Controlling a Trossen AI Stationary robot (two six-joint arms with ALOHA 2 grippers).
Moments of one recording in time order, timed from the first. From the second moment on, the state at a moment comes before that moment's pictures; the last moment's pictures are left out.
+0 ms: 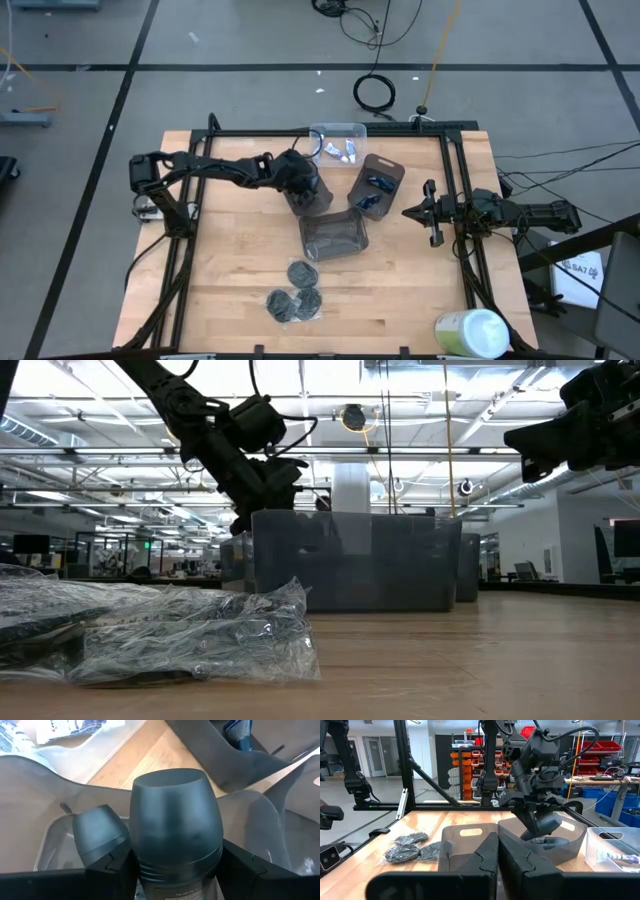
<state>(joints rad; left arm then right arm) 0.31 1.68 0.94 -0.05 0.06 -0.27 0.01 0.03 0.02 0.07 -0.03 0.01</state>
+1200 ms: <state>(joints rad) 0.32 1.60 0.94 -0.12 0.13 -0.38 0.01 0.03 0.02 0.07 -0.03 0.01</state>
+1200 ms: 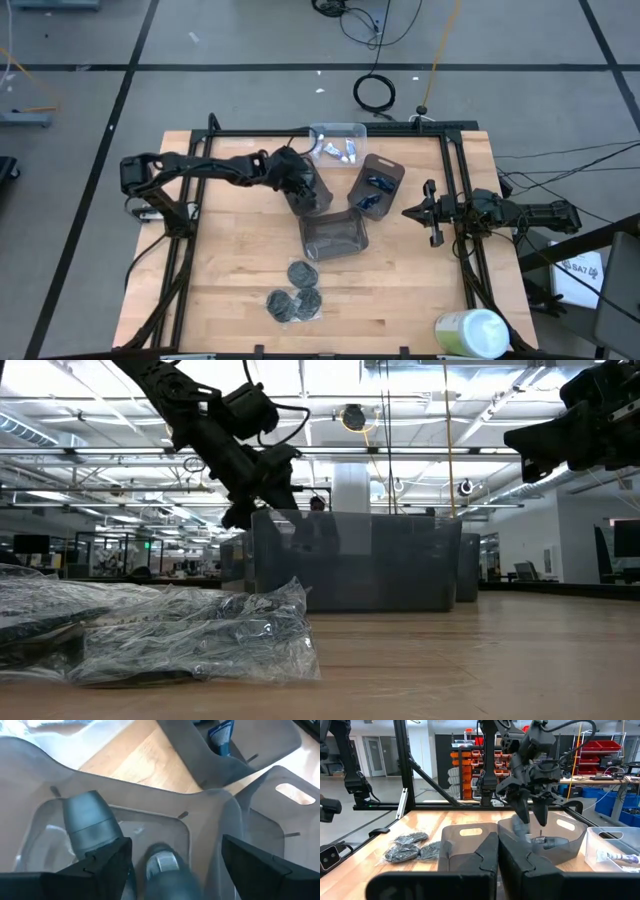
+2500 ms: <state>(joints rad) -0.34 1.34 0.94 -0.41 -0.03 -0.91 0.01 0.03 0.02 0.07 -0.03 0.01</state>
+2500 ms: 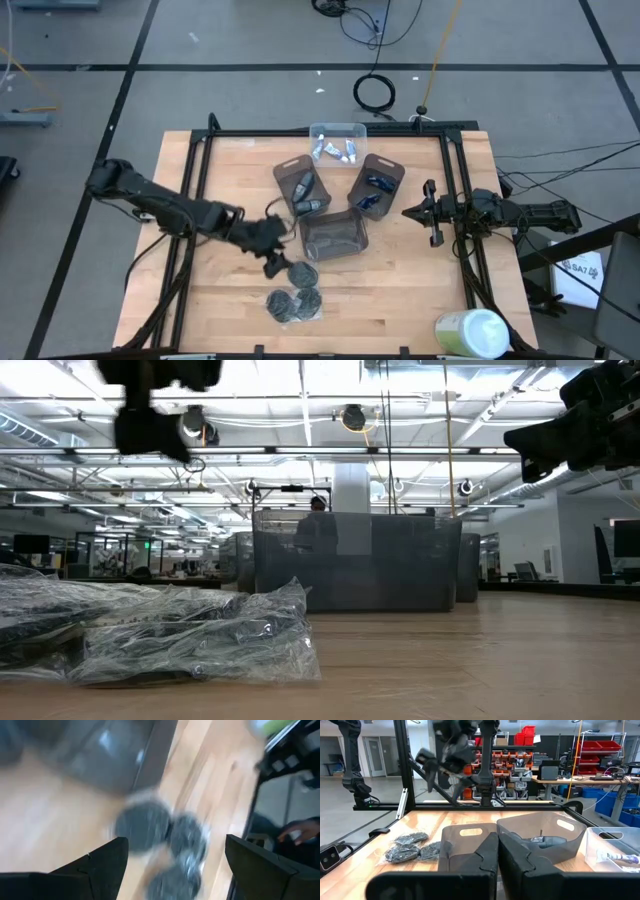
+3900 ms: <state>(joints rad) -0.46 1.72 0.94 -0.36 0.27 -1.29 0.01 0.03 0.02 0.07 -0.03 0.01</state>
